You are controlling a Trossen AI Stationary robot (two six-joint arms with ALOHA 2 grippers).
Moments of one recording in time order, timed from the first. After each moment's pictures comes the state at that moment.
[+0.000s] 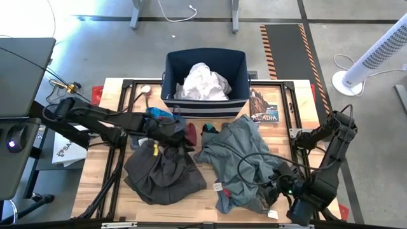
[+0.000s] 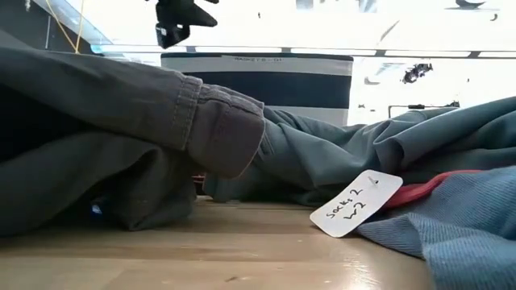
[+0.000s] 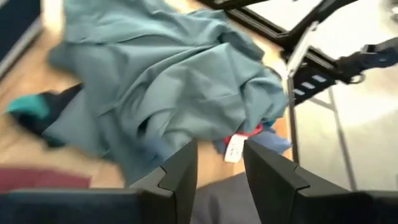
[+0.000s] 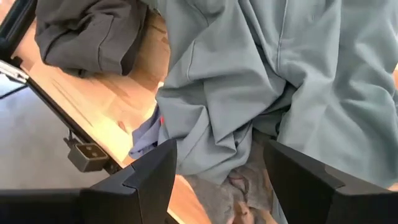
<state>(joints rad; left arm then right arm) -0.17 1.32 1.04 -0.32 0.02 -0.54 1.03 1.61 1.50 -1.37 0.59 2.04</state>
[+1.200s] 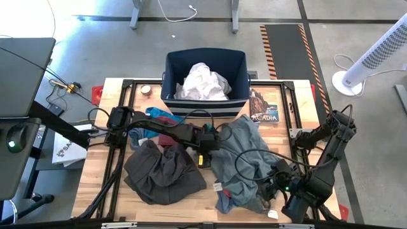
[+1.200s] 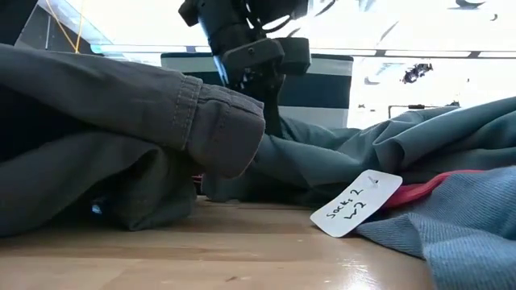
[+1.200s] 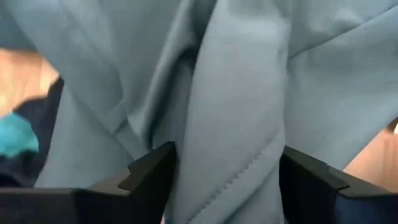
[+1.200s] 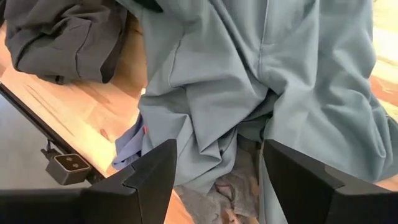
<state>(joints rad) -0.12 2.00 1.48 -0.63 -0.06 -0.15 0.99 1.61 1.50 -1.42 0.55 2.03</state>
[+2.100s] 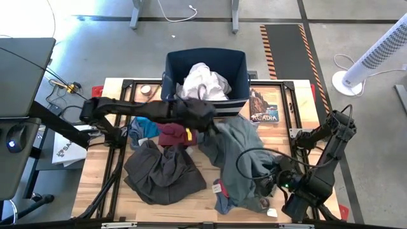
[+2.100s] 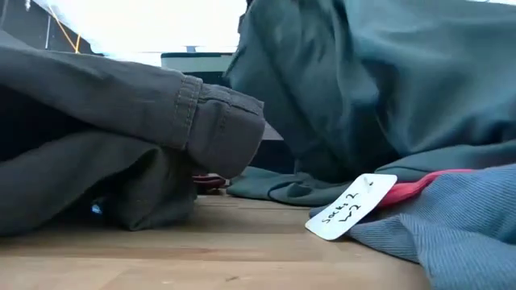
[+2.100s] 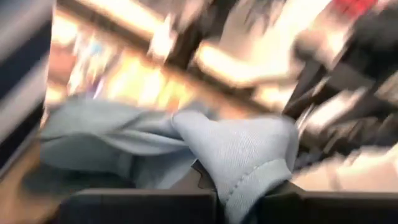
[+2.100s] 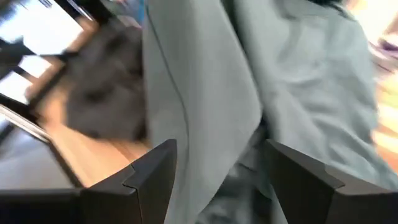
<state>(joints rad) -0.01 1.65 1.48 -0.26 0.06 -0.52 0.99 1.61 1.50 -1.43 0.88 2.03</state>
